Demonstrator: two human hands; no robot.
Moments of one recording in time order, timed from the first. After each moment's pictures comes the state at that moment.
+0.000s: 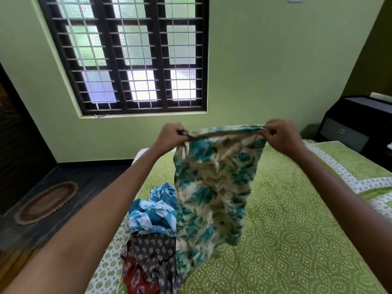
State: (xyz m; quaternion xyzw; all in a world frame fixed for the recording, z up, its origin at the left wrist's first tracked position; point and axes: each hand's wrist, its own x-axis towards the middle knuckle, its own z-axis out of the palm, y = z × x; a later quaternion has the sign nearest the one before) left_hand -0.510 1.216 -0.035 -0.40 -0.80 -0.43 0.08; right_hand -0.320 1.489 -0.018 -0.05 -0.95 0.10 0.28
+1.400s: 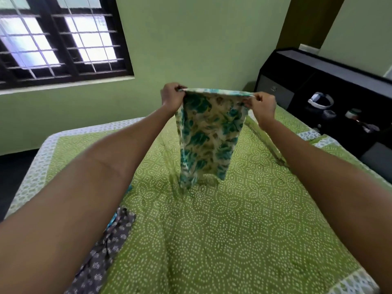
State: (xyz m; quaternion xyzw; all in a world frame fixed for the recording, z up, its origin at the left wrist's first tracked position) left_hand -0.482 1.655 -0.077 -0.27 -0.82 -0.50 0.02; right_hand -0.315 1.862 -0.122 -0.40 -0.70 0.43 0.41
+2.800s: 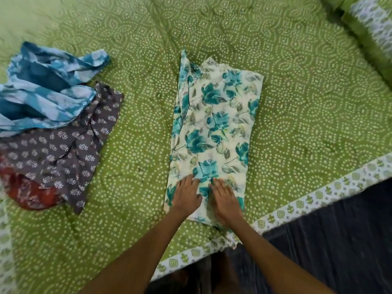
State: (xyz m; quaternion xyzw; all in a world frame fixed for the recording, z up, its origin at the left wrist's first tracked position) left_hand -0.164 1.360 -0.612 -0.41 -0.86 -0.08 -0.29; right_hand -0.032 1.456 -0.636 -0.25 -0.93 0.23 -0.13
